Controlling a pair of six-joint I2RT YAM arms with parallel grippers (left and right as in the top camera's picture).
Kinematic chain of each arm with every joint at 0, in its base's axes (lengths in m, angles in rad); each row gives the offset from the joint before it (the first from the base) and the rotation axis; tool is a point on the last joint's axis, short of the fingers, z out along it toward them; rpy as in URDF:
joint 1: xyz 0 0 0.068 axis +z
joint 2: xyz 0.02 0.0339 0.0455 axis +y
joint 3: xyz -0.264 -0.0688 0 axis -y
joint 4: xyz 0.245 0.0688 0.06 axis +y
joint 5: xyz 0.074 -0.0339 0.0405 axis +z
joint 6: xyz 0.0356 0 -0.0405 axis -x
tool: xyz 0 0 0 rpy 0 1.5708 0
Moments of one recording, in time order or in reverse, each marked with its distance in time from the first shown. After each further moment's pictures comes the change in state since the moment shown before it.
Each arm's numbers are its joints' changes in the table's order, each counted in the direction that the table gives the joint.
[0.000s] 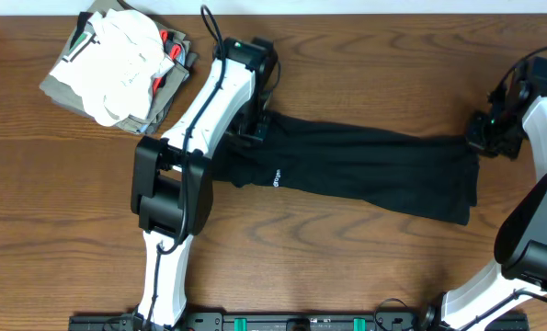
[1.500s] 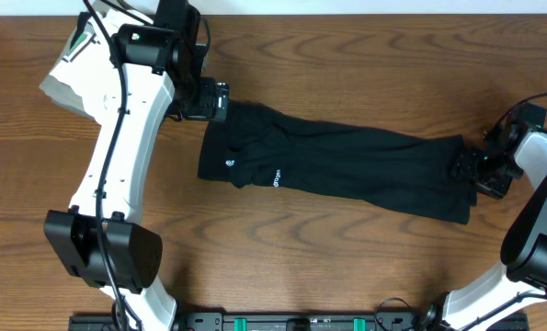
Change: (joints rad) left arm 0.201 -0.374 -0.021 -0.027 0.002 0.019; right arm -0.073 -0.011 -0.339 -0.332 0.010 -0.015
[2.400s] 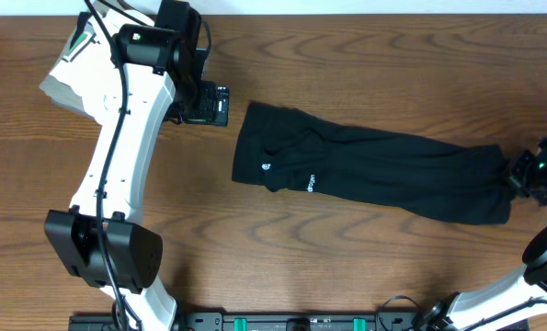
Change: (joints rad) left arm -0.001 0.000 0.000 0.036 0.002 0.000; right arm -0.273 0.012 0.149 0.146 0.215 0.080
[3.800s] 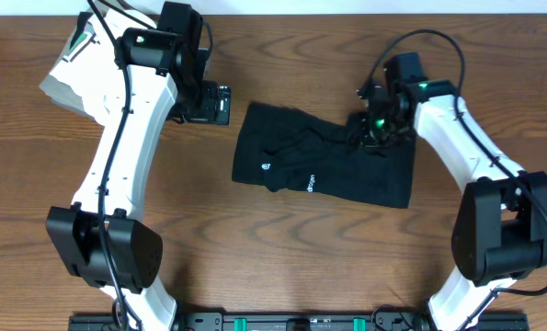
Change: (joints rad) left arm 0.000 0.000 -0.042 -0.069 0.000 0.000; right arm 0.871 -0.002 0.113 -0.019 0.079 -0.087
